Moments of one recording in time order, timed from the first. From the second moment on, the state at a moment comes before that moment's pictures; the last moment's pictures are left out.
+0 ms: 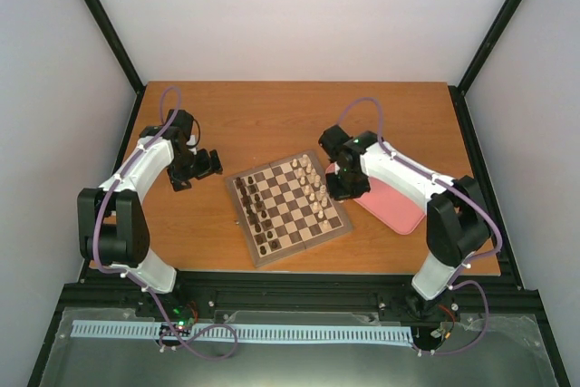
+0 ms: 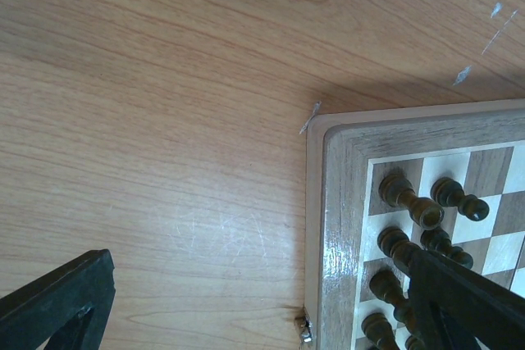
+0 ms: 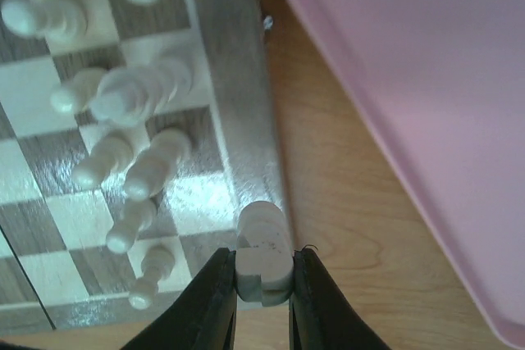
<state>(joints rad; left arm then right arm) -0.07 1.58 1.19 -0.97 0.16 -0.47 0.59 1.69 1.32 -1.08 0.02 0.41</state>
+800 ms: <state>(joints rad) -0.07 1.57 1.19 -0.97 0.16 -0.47 0.75 1.74 1.29 -1.08 0.00 0.43</state>
